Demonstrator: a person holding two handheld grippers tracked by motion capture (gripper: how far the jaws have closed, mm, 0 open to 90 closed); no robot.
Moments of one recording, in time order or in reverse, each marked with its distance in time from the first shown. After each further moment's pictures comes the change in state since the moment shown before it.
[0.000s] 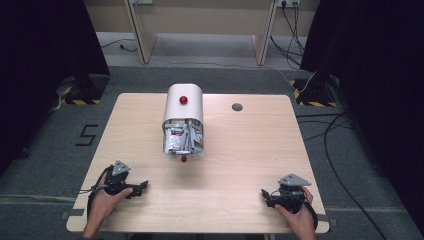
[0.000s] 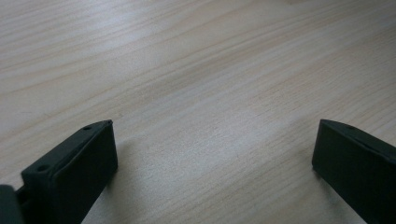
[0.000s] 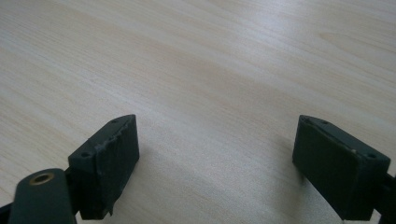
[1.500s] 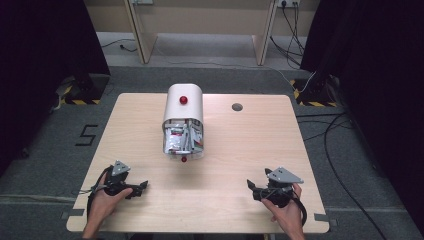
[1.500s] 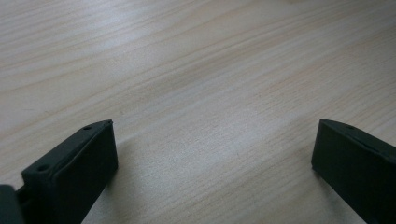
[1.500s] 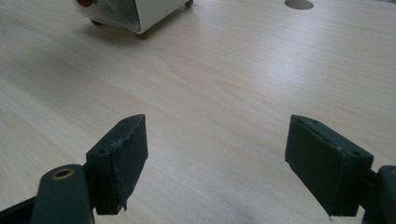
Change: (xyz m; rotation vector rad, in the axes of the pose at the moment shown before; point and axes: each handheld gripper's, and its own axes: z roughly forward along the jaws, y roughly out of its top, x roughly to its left) left arm 0.000 -0.001 -0.001 0.000 0.002 -0.001; right arm 0.041 0.042 -0.013 -0.191 0.075 -0.029
